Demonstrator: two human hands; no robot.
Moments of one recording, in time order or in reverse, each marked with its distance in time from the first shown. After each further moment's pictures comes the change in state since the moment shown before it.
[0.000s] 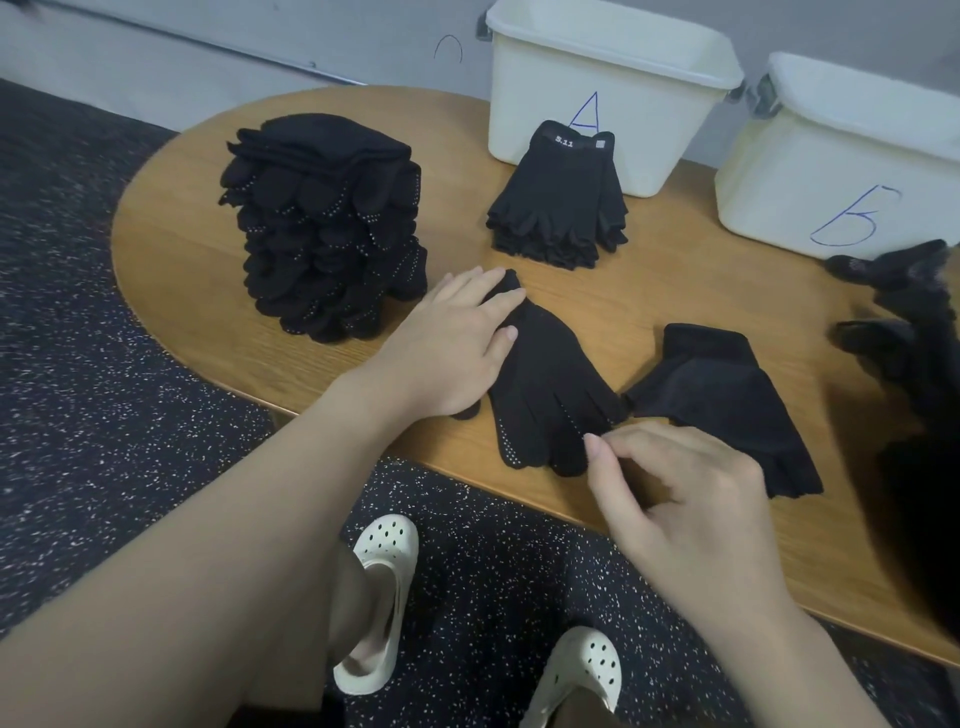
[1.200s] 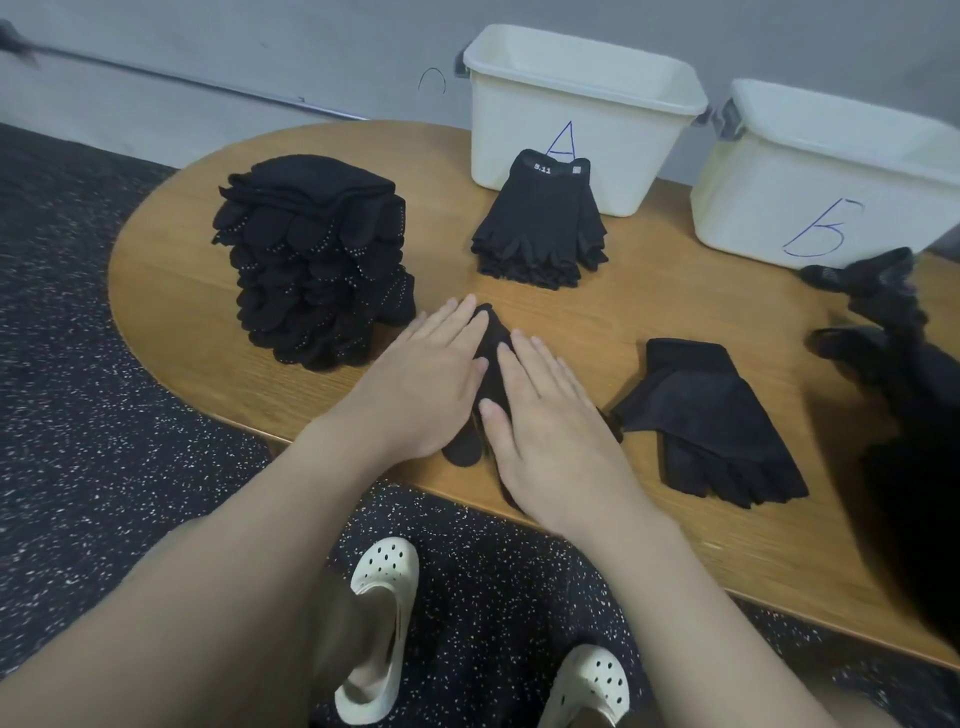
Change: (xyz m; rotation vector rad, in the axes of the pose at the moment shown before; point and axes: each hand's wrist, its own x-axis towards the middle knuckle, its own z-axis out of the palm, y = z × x) left_hand -0.015 -0.006 -0.001 0.104 -0.035 0.001; right_hand 0.055 -0.025 0.053 -0.167 -0.506 0.131
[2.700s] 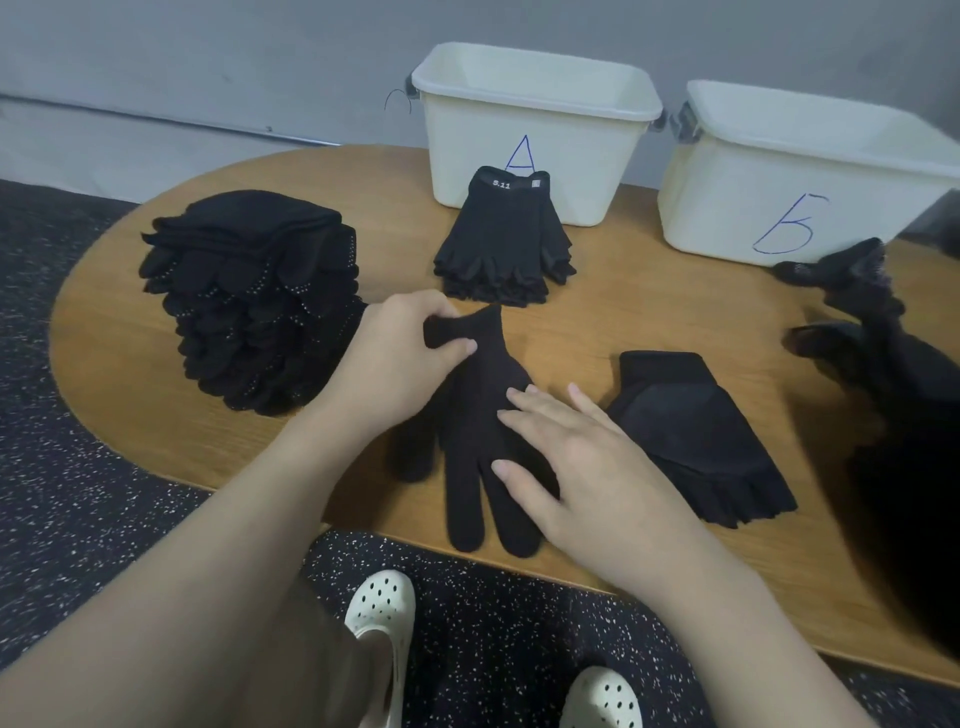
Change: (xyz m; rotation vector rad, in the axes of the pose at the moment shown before) left_hand 0.039 0.011 -0.025 -0.479 0.238 -0.185; right_hand -0.020 0.038 -0.023 0.060 0.007 -0.091
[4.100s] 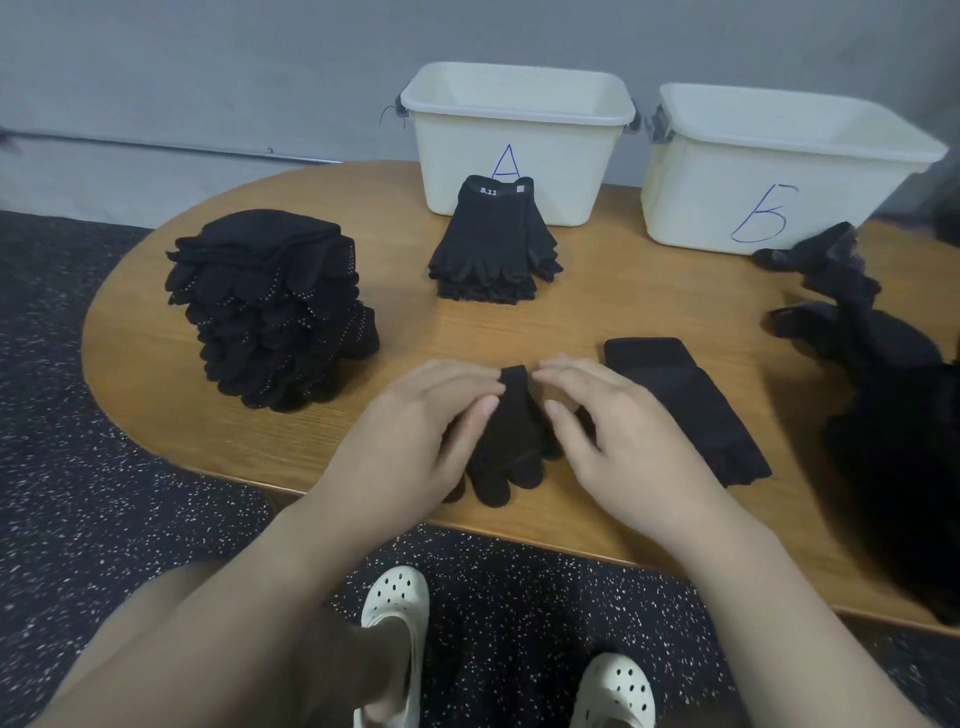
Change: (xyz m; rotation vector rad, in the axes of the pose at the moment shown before) left_hand -0.079 0.008 0.008 0.127 0.003 0.463; right_hand -0.010 0.020 -0.014 0.167 0.218 0.070
